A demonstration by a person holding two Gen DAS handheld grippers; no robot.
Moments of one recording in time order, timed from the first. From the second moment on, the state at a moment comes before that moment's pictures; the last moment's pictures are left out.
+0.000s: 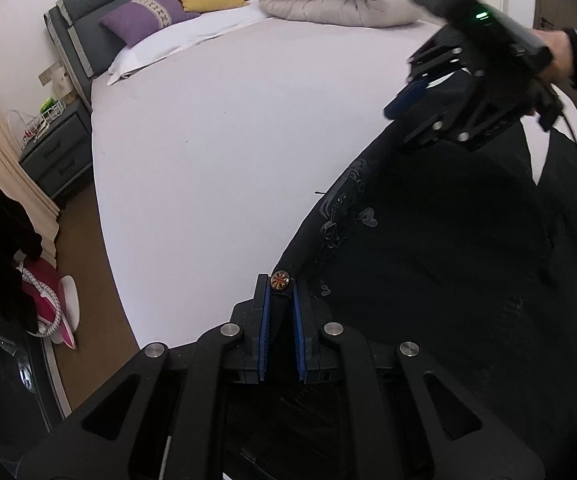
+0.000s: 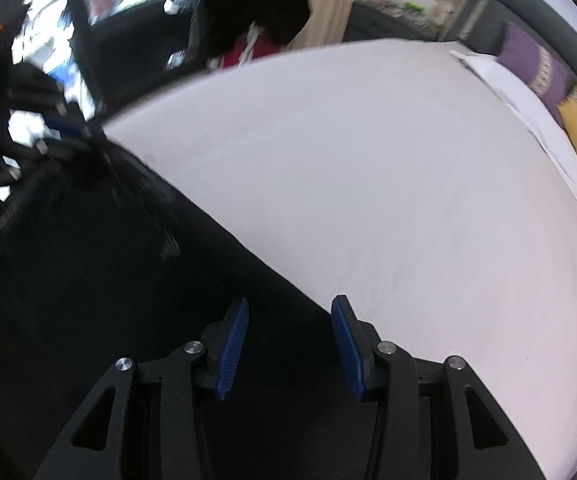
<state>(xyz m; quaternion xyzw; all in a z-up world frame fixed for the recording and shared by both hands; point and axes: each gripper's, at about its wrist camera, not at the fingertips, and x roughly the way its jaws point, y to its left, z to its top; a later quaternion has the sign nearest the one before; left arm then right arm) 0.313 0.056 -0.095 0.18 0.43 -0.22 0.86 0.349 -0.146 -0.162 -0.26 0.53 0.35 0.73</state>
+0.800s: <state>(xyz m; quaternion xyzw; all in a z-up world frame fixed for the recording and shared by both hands) 0.194 0.035 -0.063 0.11 0.43 -0.23 0.87 0.291 -0.143 -0.131 -0.10 0.56 0.32 0.76</state>
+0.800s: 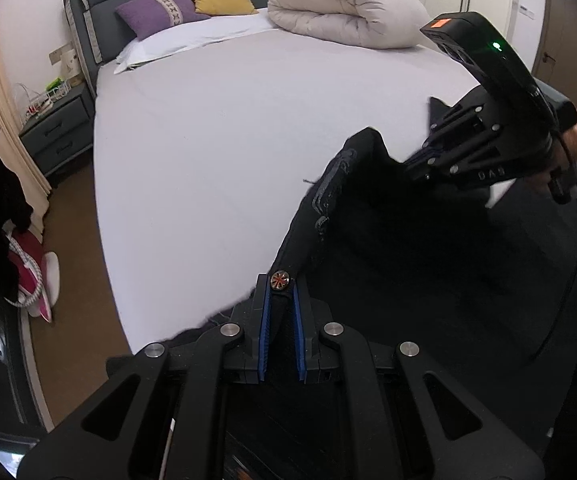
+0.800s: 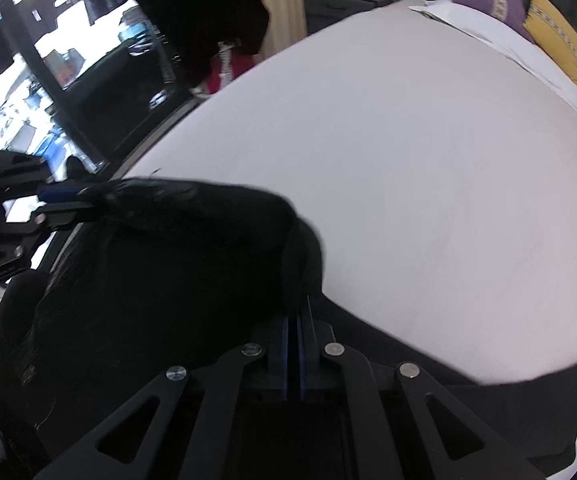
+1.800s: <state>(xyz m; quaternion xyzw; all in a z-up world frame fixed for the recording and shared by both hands) -0.080 -0.037 -0.091 0.28 0.45 -0.39 0.75 -0.022 -0.133 -0.120 -0.45 0.47 0.30 0.70</state>
